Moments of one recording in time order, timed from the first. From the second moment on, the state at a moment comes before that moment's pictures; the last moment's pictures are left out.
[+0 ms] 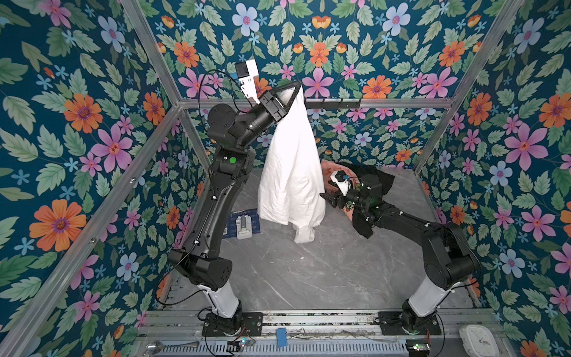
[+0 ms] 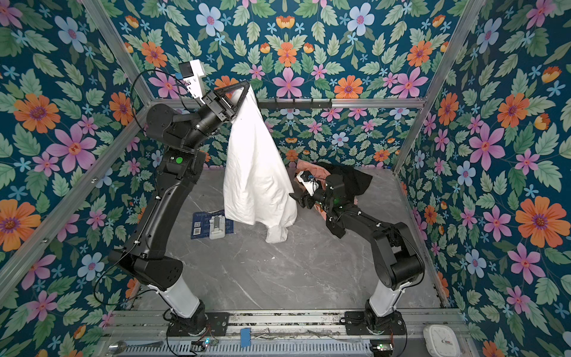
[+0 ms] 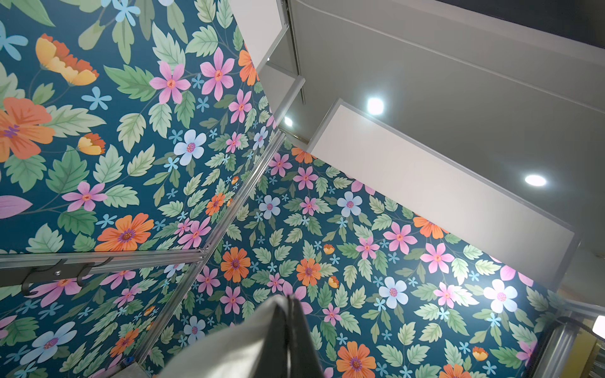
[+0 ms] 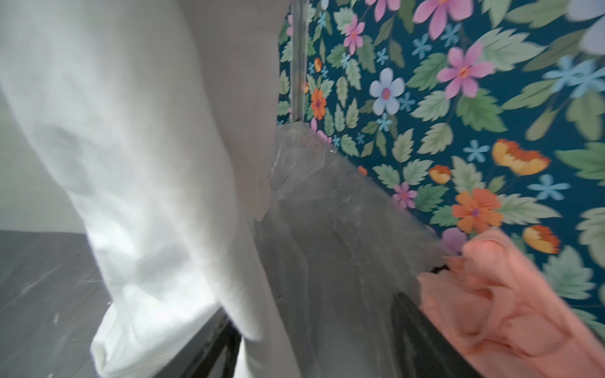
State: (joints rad) left arm -0.37 1.72 2.14 0.25 0.61 -1.07; right arm 0.39 1.73 1.08 0.42 -0.61 -0.23
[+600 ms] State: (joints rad) left arm -0.37 1.69 2.07 0.23 0.58 -1.03; right arm 0.42 1.65 1.05 0.42 -0.70 -0.14
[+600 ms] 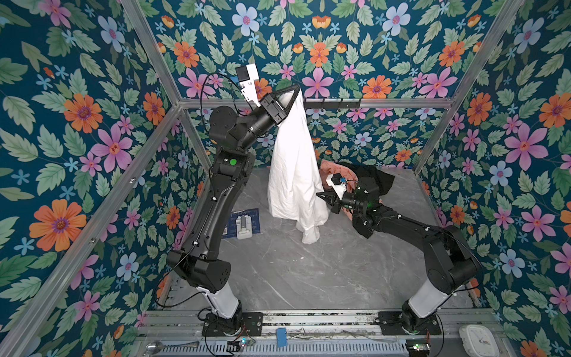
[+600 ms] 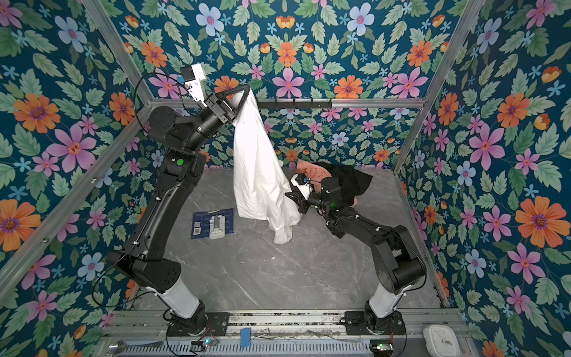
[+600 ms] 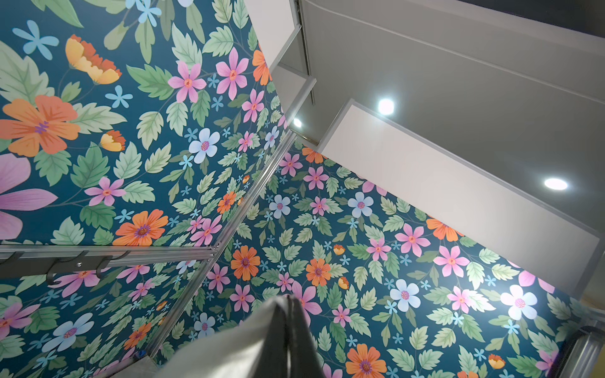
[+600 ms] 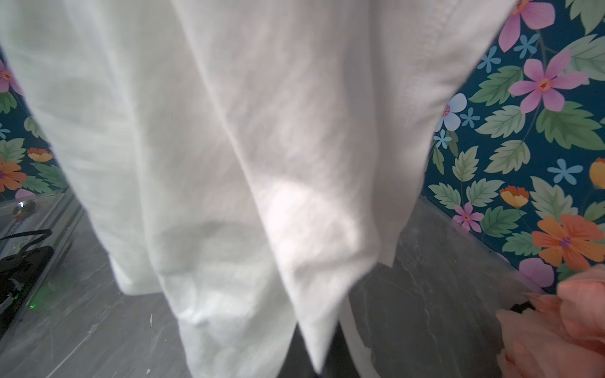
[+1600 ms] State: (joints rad) left arm -0.38 1.43 1.69 0.12 0.49 -0.87; right arm 0.42 1.08 1.04 0.10 -0.52 -0.21
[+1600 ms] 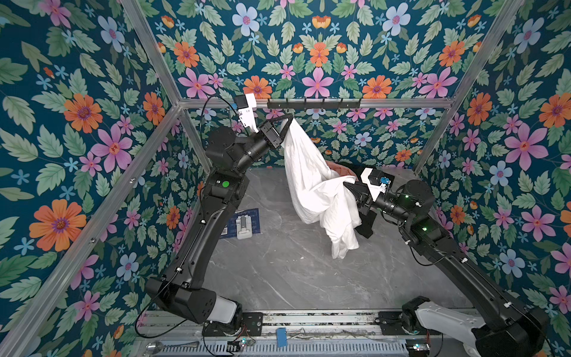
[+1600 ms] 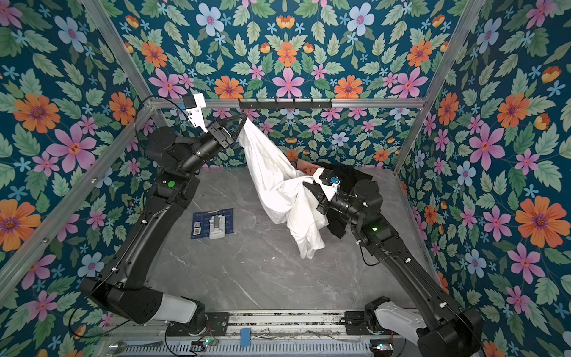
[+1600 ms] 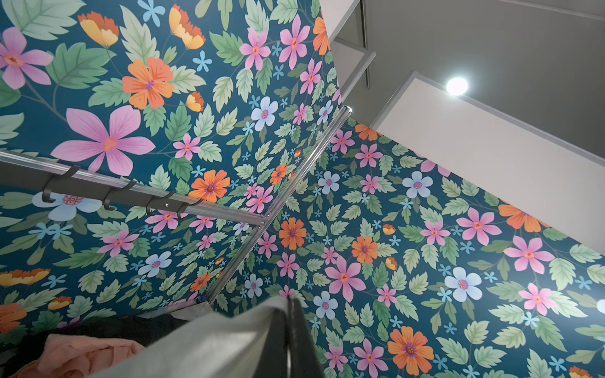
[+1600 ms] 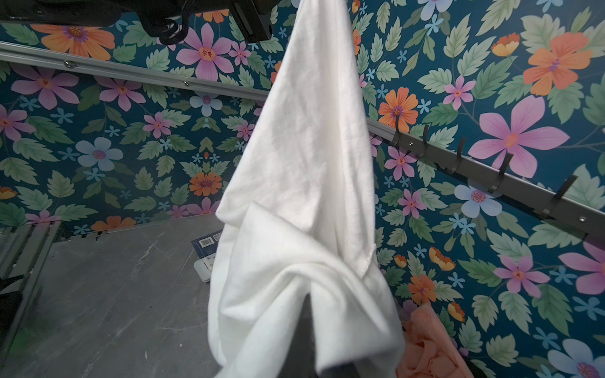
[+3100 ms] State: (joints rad) left arm -0.74 1.16 1.23 -0.20 0.30 -0.75; right arm 0.42 0.68 0.88 -0.23 -0.53 -0.14
